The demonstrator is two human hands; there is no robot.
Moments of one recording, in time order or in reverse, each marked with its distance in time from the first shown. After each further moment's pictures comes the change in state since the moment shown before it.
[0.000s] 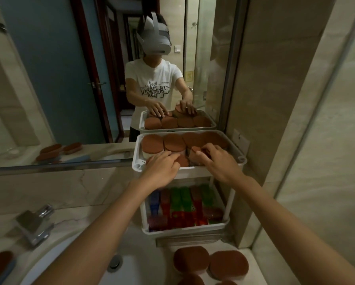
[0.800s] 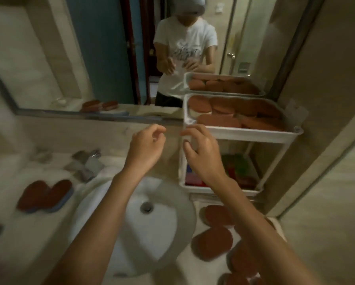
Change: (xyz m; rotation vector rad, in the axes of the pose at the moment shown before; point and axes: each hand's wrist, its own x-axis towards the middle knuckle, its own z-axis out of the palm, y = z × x) left_hand -0.128 -0.093 -0.020 -0.475 0.480 -0.351; right_hand -0.079 -0.134 0.095 0.380 0.179 -0.386
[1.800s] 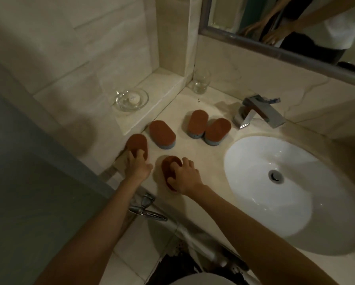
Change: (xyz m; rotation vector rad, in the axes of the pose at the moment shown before) left_hand -0.163 -0.427 -0.273 0.345 -0.045 -0.983; right_hand -0.141 -0.234 0.432 -0.311 -1.153 -0.079
